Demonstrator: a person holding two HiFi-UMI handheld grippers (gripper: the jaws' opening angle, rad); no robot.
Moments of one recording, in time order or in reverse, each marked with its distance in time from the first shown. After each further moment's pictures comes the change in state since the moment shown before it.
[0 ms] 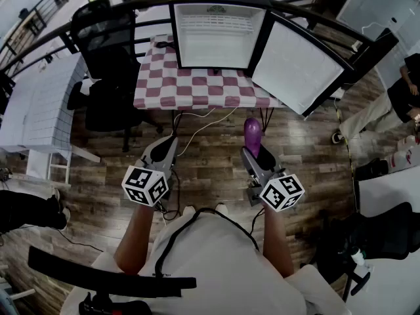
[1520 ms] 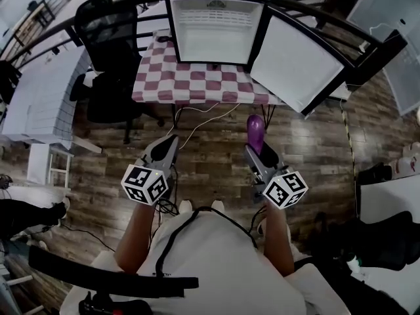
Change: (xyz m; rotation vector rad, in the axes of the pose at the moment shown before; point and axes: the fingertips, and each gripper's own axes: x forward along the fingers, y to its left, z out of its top) left arm 0.016 -0.046 -0.018 -0.036 0.016 0.039; right arm -0.035 -0.041 0.009 0.026 0.022 0.050
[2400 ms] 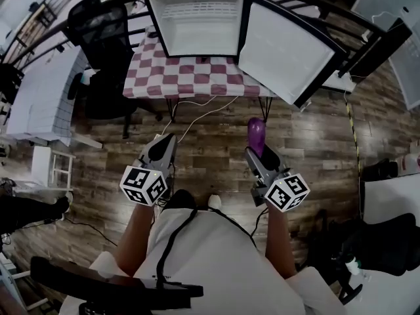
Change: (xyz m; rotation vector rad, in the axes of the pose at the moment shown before) left arm 0.046 -0.064 -0.019 0.034 0.027 0.061; right arm -0.063 -0.070 -0.002 0.064 0.016 0.021
